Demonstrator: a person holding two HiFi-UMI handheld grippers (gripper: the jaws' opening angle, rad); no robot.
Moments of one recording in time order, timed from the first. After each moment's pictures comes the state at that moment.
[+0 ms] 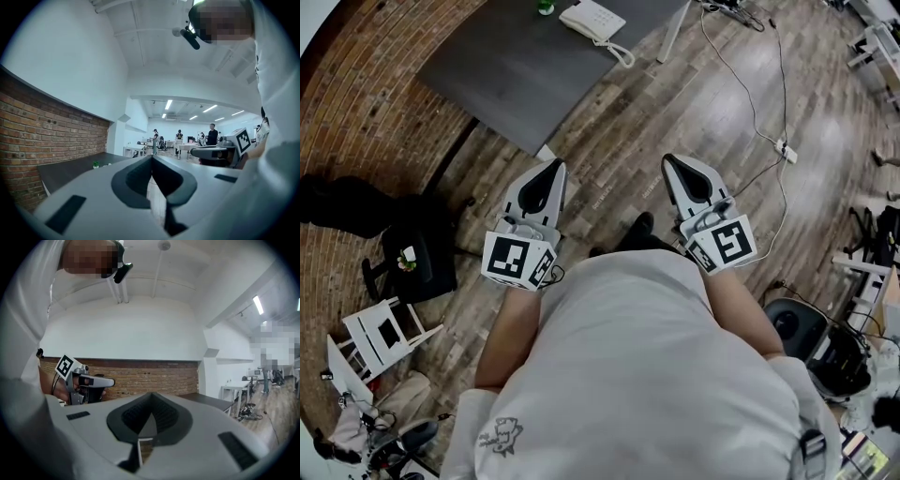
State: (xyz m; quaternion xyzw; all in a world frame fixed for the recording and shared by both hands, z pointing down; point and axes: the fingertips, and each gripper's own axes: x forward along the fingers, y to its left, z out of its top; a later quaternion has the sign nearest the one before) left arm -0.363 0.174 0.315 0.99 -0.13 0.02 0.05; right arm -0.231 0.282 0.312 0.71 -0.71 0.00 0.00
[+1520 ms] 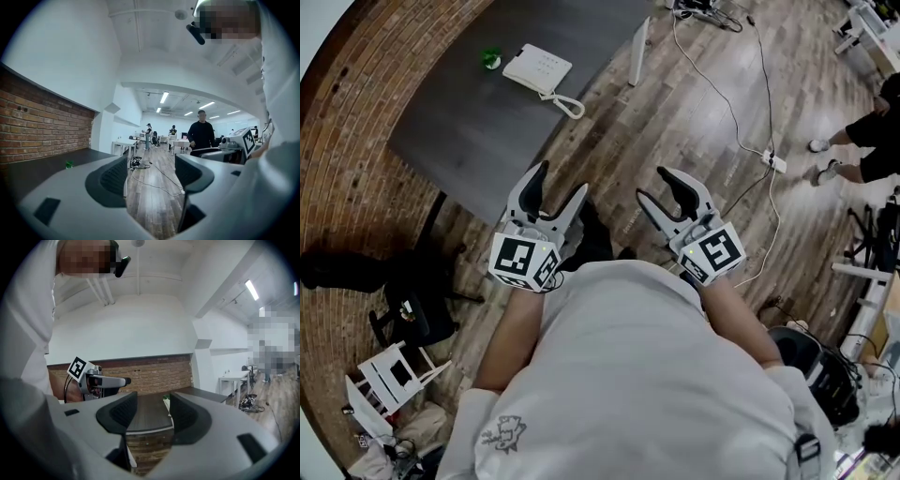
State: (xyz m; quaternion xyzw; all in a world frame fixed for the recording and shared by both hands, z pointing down) left arm -0.124 0.152 0.336 0.99 -0.08 0.05 0.06; right arm -0.038 0.266 0.339 0.70 -0.71 0.05 -0.01
